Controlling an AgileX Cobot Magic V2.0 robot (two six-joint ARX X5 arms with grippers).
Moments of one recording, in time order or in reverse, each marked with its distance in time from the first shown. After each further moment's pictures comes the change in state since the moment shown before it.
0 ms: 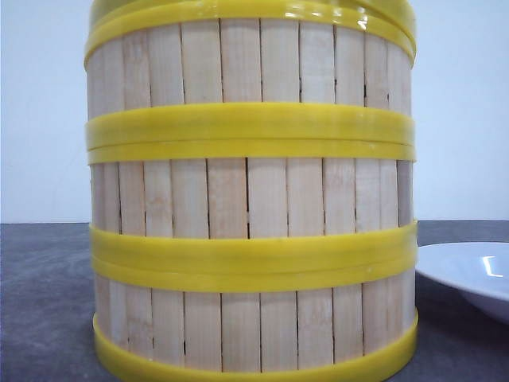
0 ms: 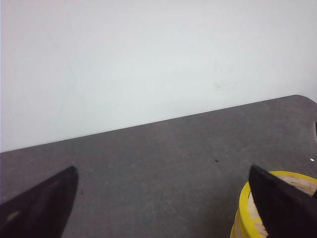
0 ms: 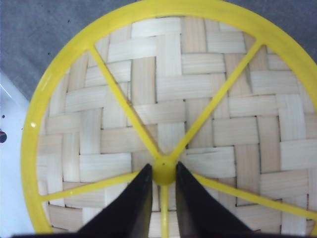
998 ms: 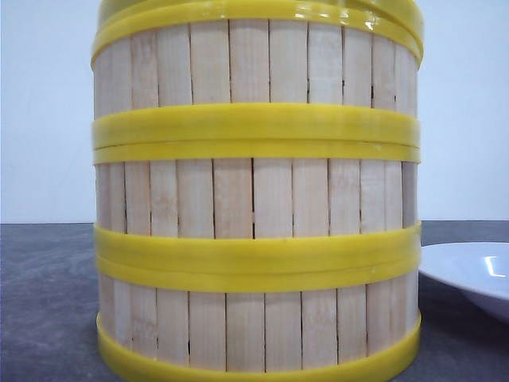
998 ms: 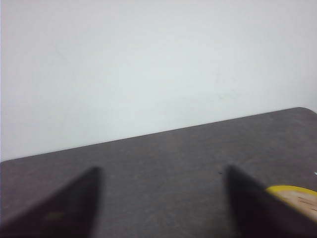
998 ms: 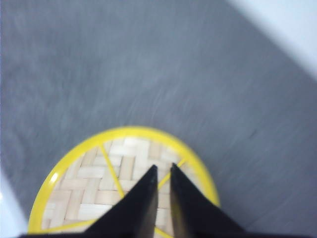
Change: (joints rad) left arm 0.000 -0.007 -0.066 0.091 -0.038 0.003; right arm 0.031 -0.201 0.192 0.122 0.216 -0.269
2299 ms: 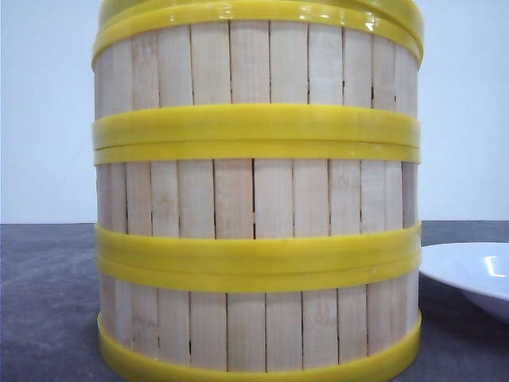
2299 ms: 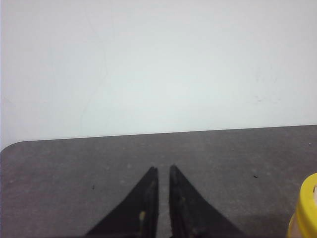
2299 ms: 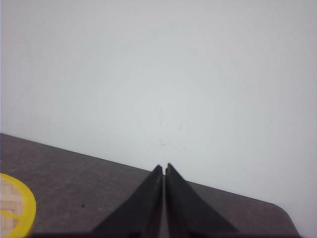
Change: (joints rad) left arm 0.000 -0.606 -1.010 0.566 -0.120 0.006; right arm -0.077 -1.334 -1.305 0.781 0.501 -0.160
